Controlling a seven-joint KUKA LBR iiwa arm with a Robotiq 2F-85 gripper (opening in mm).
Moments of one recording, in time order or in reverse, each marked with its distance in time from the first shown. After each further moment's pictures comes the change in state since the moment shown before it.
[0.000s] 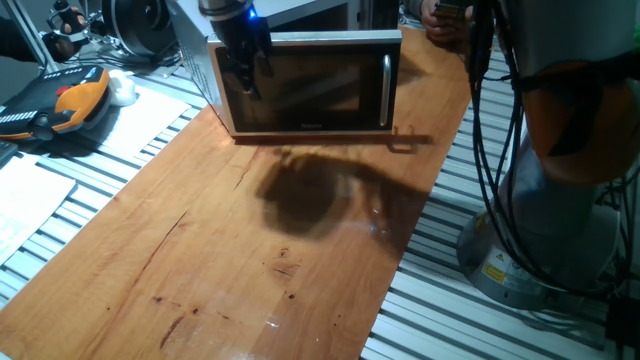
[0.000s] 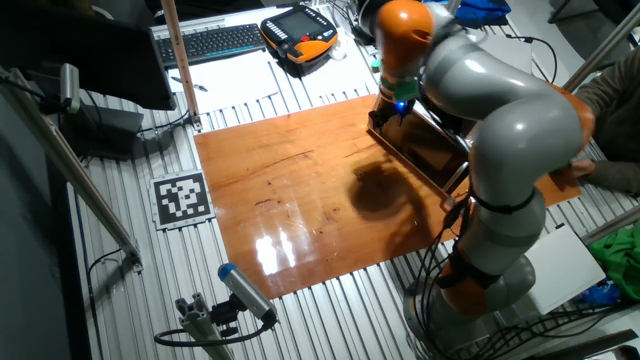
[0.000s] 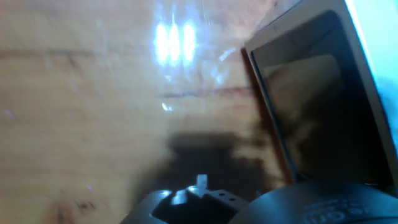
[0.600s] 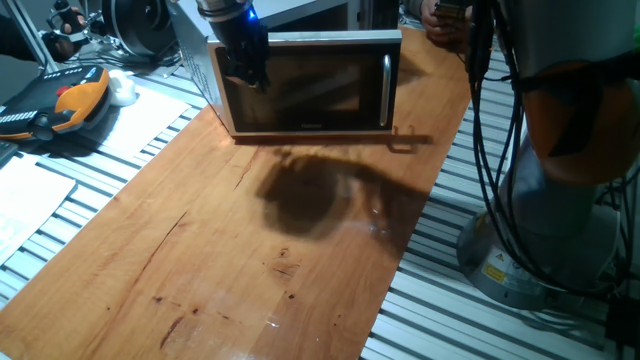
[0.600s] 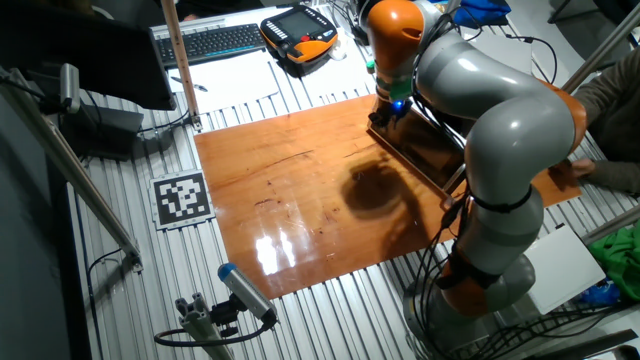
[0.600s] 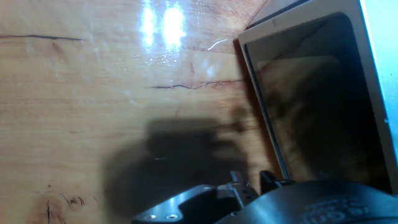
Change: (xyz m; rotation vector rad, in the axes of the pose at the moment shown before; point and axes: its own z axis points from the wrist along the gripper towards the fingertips) arm 0.000 -0.001 0.000 -0.003 -0.005 0.013
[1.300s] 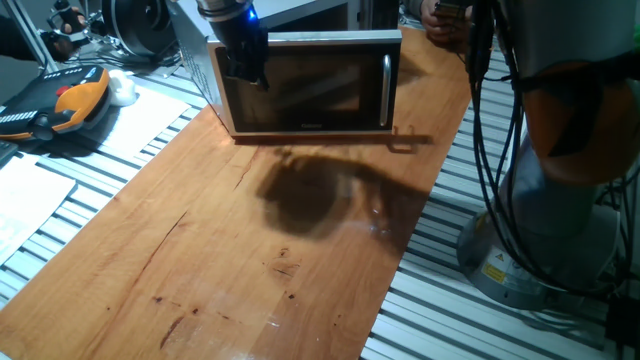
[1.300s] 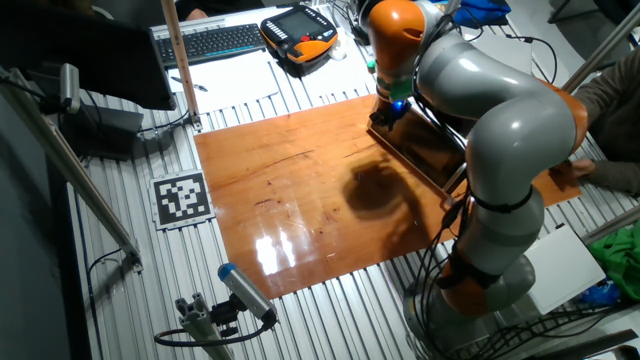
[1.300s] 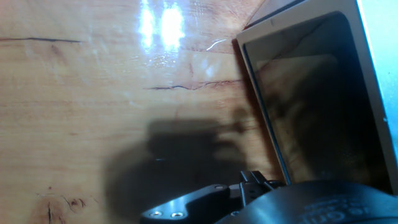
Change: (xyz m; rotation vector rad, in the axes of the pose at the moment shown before) arm 0.000 0.000 0.000 -0.014 -0.033 0.041
